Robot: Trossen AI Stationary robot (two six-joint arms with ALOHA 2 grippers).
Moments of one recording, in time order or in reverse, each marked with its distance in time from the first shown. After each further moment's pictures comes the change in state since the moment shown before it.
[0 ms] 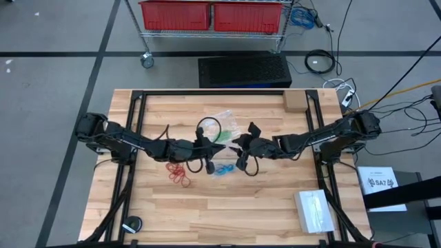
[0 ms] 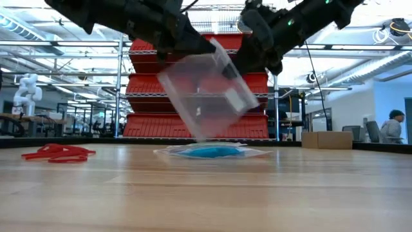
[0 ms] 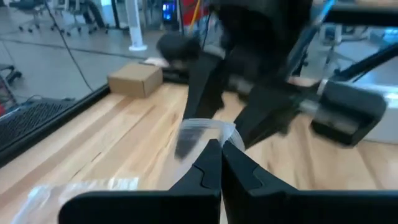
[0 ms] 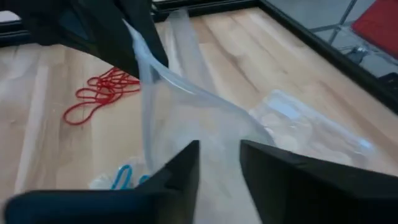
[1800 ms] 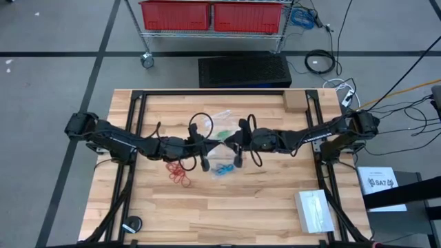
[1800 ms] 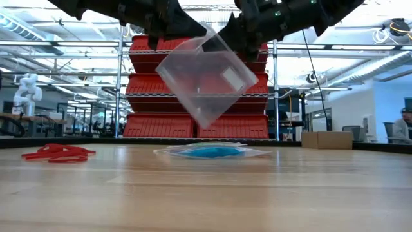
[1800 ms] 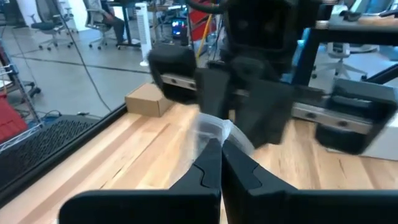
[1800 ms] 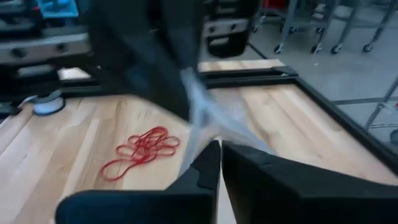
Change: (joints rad) left arm -0.014 -0.121 -0.011 -0.049 -0.056 0.049; right arm -0.083 0.021 0.000 0.323 -0.205 -0.211
